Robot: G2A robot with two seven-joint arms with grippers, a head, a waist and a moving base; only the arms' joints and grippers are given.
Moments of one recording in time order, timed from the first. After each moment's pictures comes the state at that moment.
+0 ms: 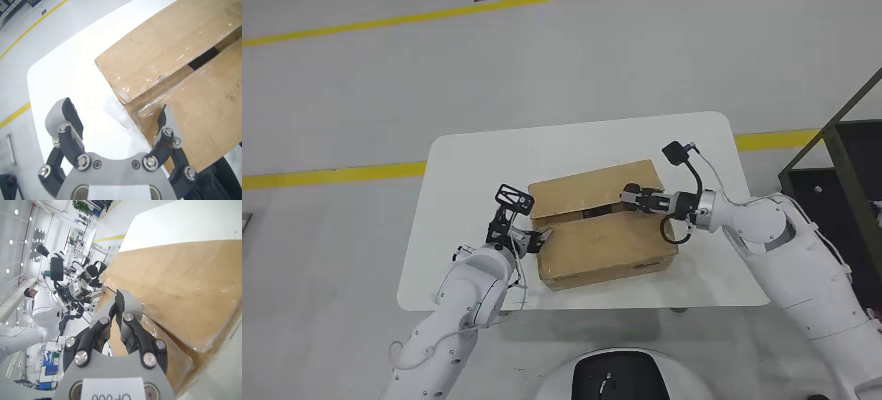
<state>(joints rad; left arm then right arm) 1.03 -1.04 -1.08 -1.85 1.25 0.03 -0.84 -0.84 -1.20 1.17 -1.29 -0.06 -0.30 0.83</state>
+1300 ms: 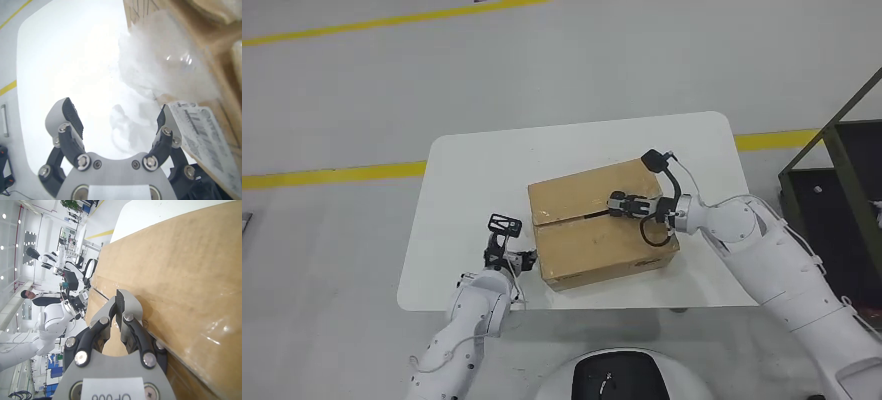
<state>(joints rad) 1.13 -1.09 -1.11 -1.64 1.27 0.12 -0.67 -0.77 -1.23 1.06 -1.19 -0.08 -0.27 0.78</state>
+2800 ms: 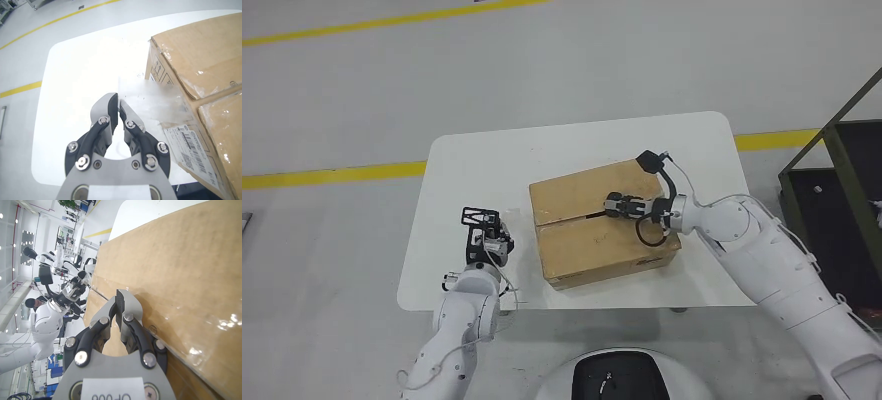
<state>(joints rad) 1.24 -1.12 -1.24 -1.79 1.37 0.20 -0.54 -0.76 -1.25 1.04 -1.17 -0.09 -0.26 0.77</state>
